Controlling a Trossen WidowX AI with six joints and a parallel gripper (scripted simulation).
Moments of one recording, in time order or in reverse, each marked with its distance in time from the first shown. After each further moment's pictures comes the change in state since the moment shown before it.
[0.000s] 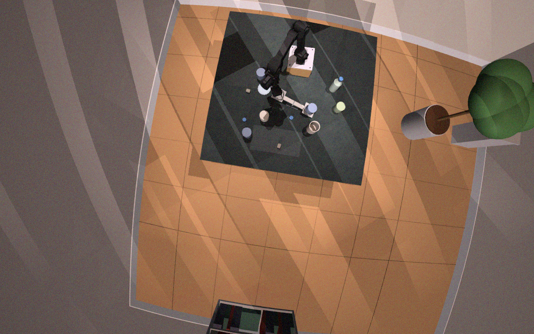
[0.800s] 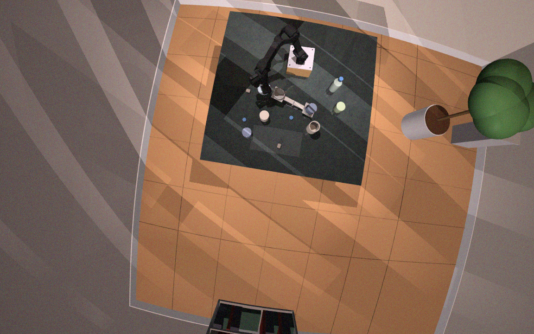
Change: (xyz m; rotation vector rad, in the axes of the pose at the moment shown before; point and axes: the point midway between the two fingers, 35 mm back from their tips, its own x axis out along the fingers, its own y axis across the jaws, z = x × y) arm 0.096 -0.078 0.046 0.001 -0.005 -0.013
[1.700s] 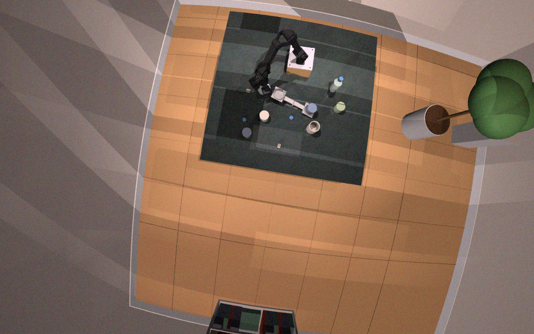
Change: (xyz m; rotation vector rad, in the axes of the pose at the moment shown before) arm 0.028 -0.001 -0.002 0.001 0.005 -0.002
